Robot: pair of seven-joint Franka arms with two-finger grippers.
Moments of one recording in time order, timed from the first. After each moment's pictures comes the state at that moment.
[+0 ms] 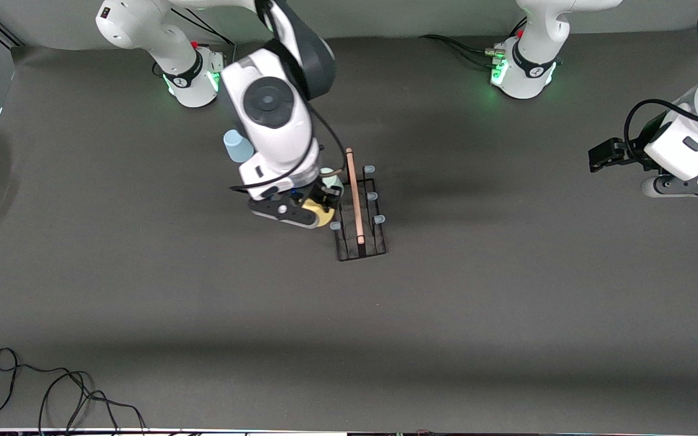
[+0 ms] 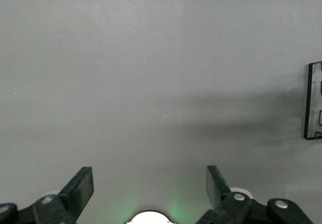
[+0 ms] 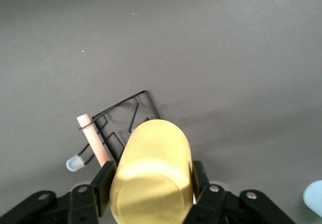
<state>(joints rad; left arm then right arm) -0.04 -0.01 -0.05 -1.68 0.00 1.53 -0.10 1.13 0.53 -0.57 -1.41 0.29 1.88 0.87</state>
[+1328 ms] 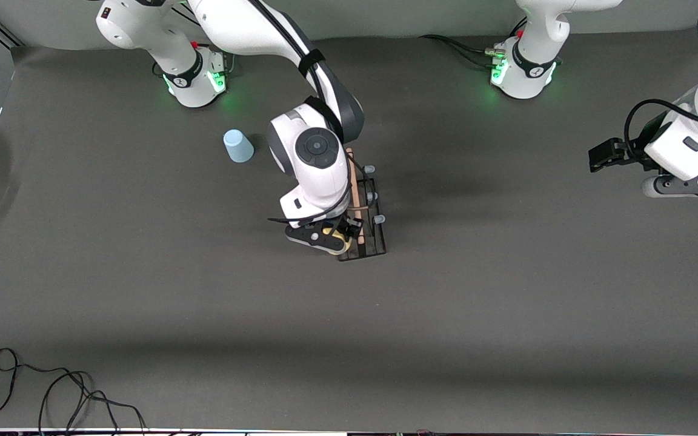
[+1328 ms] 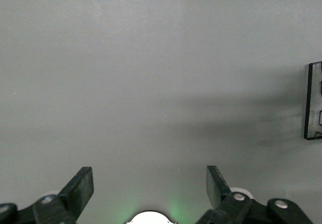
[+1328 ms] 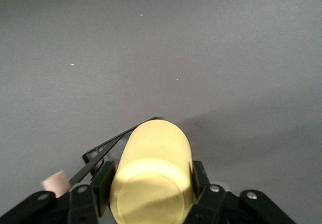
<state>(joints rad) -0.04 -0.01 -0.05 -1.68 0.00 1.53 -0.10 1.13 0.73 -0.56 -1.44 0.32 2.12 0.87</state>
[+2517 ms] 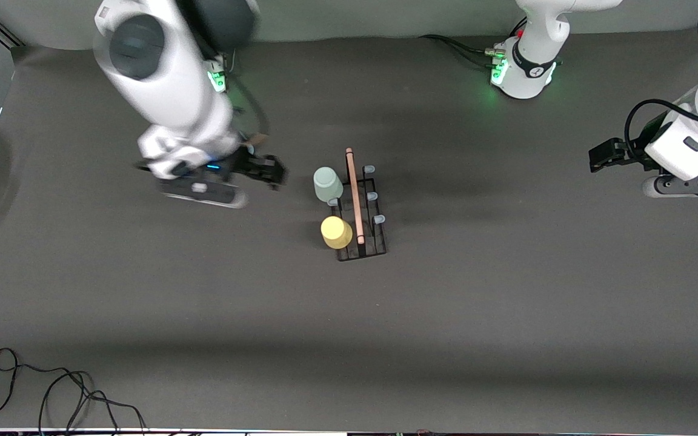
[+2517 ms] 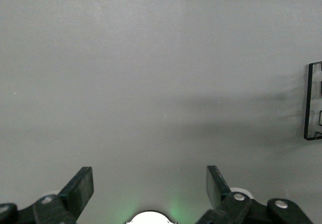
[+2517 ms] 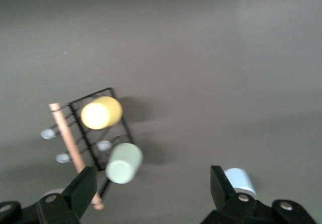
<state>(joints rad) -0.04 -0.01 -0.05 -1.68 0.00 1.53 -0.10 1.02 0.25 -0.65 -1.39 0.19 1.55 0.57</state>
